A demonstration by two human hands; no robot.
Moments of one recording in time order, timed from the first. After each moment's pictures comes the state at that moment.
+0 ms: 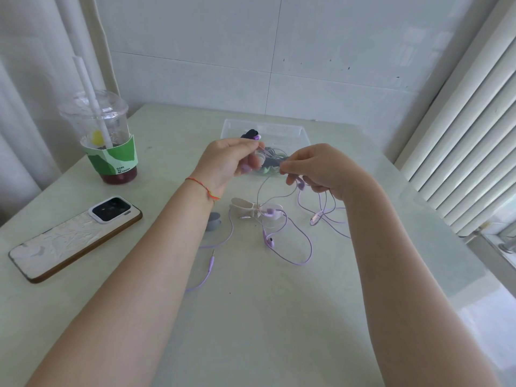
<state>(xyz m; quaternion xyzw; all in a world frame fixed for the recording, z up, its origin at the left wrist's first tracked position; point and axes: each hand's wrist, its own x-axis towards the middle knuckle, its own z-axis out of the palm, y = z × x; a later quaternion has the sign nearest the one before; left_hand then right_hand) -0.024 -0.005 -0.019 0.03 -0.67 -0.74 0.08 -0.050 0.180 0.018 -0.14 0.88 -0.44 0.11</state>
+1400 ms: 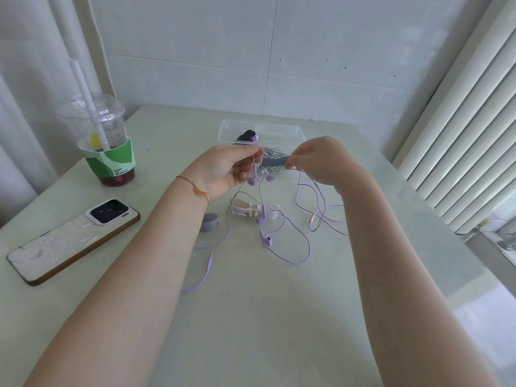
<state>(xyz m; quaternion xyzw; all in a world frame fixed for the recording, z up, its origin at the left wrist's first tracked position) -0.021 -0.008 -0.014 0.04 -0.61 -0.79 -0.03 -0.049 0.180 0.028 -0.13 0.94 -0.32 0.01</state>
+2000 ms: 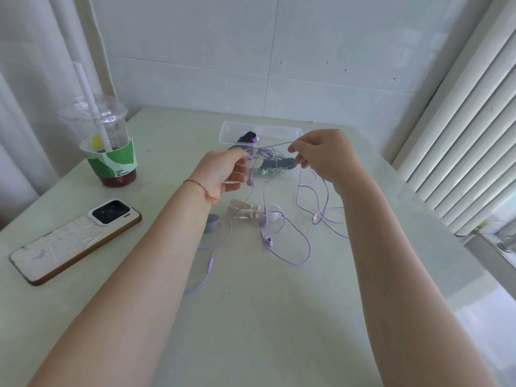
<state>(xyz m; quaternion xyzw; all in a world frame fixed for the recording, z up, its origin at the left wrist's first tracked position) -0.026 -0.008 -0.020 0.16 -0.68 -0.71 0.03 -0.050 0.179 0.029 -0.11 0.89 -0.44 -0.05</state>
